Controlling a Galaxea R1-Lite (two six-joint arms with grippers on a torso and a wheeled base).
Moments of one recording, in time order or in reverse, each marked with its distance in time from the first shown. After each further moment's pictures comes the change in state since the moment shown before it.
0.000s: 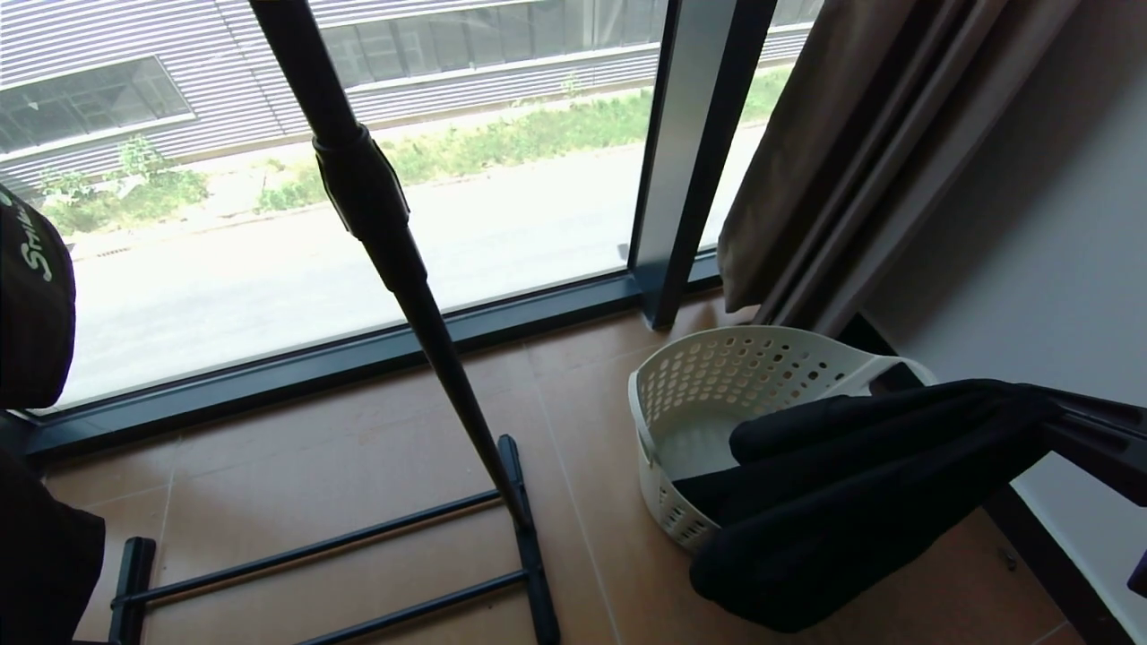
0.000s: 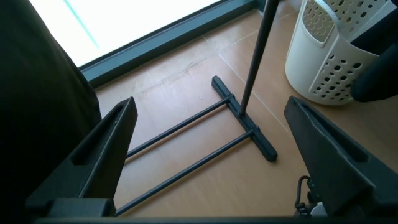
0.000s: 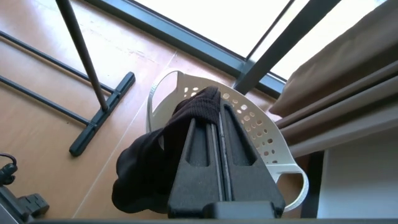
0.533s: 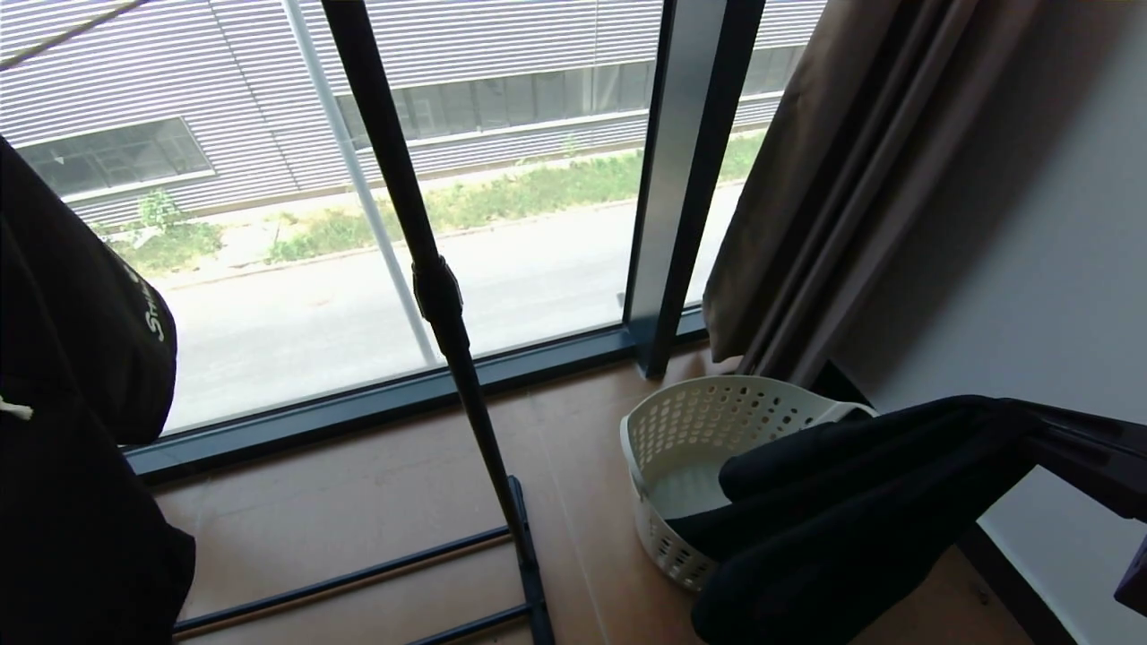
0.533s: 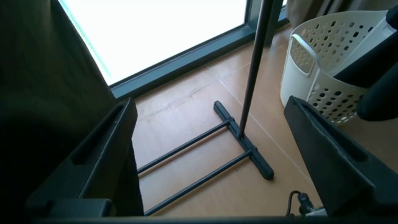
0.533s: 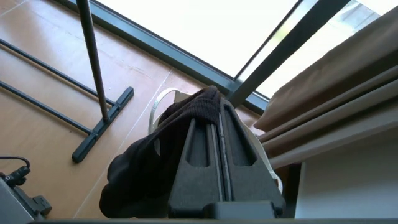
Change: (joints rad) left arm 0.000 0.000 -0.002 0.000 0.002 -0.013; right arm 0.000 0.014 0.014 0.003 0.011 -0.001
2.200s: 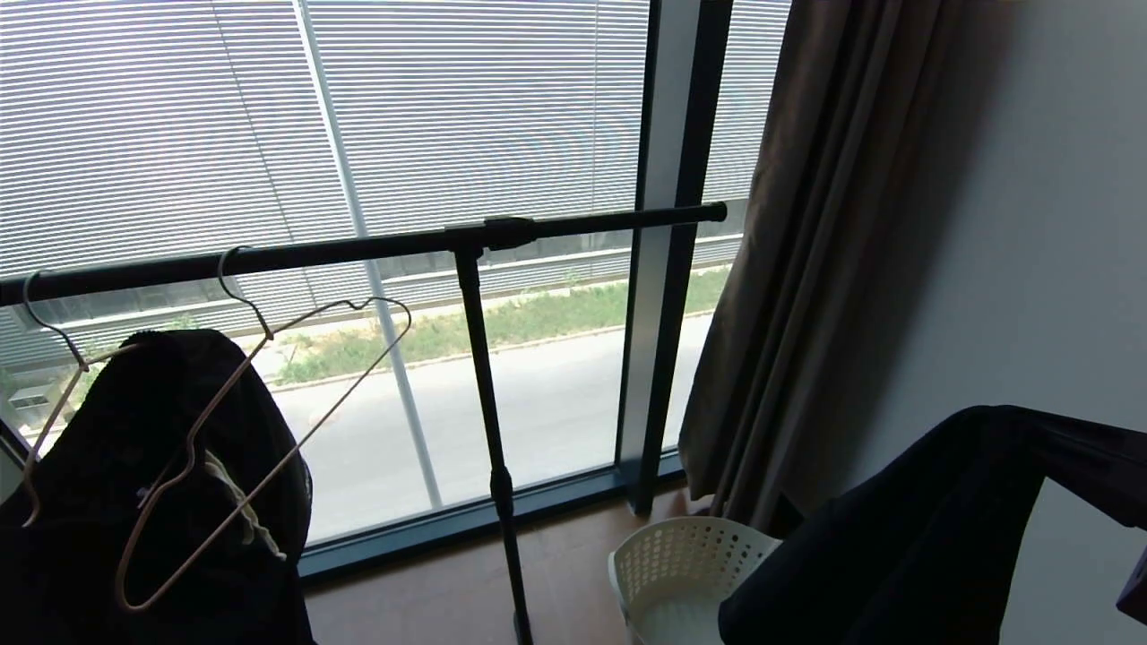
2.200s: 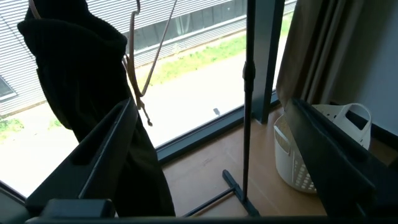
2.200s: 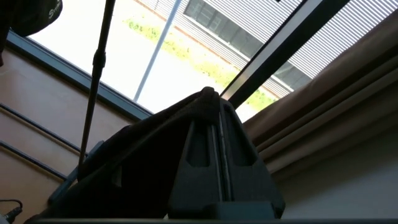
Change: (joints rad) left arm 0.001 0.000 0.000 0.002 0.002 -0.006; right arm 0.002 -0.005 0.011 -0.004 0.000 -0.003
